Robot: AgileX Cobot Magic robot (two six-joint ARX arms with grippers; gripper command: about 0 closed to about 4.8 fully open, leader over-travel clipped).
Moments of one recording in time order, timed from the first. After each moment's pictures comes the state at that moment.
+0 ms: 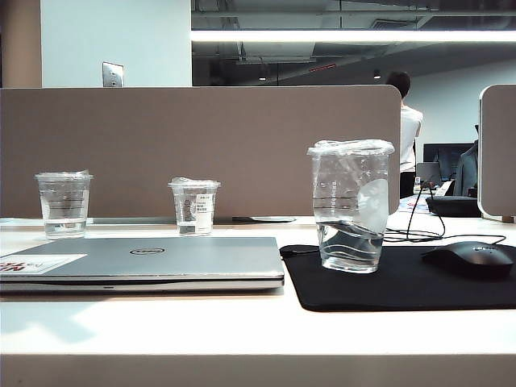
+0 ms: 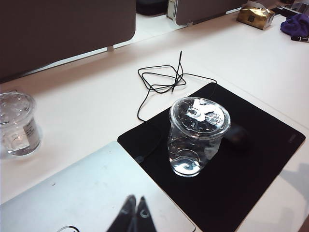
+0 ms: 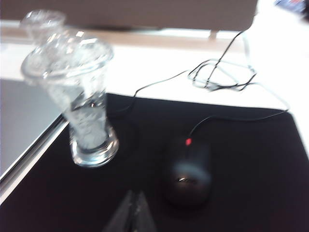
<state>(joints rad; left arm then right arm) -0.51 0.93 0.93 -0.29 0.22 0.03 0.23 0.30 0.13 0.00 0.03 0.02</state>
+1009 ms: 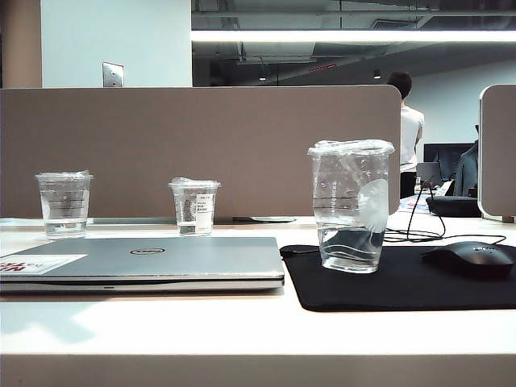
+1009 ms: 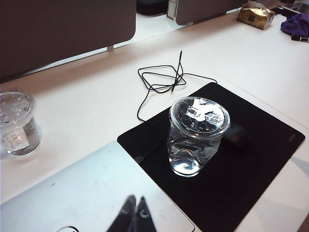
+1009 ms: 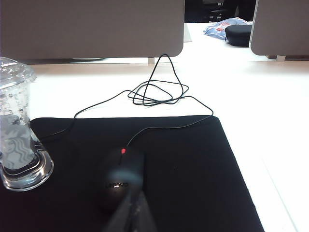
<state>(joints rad) -0.51 0.93 0.93 -0.29 0.22 0.03 -0.01 0.00 0.02 -0.07 -0.02 0.02</state>
